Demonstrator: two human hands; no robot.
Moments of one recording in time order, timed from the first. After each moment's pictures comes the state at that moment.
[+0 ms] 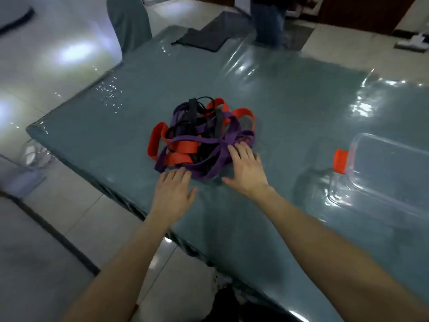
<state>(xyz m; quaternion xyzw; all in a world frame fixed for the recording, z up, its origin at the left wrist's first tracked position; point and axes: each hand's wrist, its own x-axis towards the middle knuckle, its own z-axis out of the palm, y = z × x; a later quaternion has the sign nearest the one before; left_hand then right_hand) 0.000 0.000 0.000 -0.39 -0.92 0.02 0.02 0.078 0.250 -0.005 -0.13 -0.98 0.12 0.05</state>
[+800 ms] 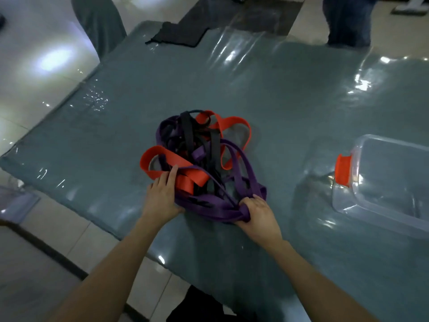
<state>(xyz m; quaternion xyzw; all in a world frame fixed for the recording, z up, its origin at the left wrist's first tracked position) -0.081 0.052 -0.033 -0.35 -0.93 -0.01 -0.09 0.151 0.271 -0.096 -0.24 -0.90 0.35 0.04</state>
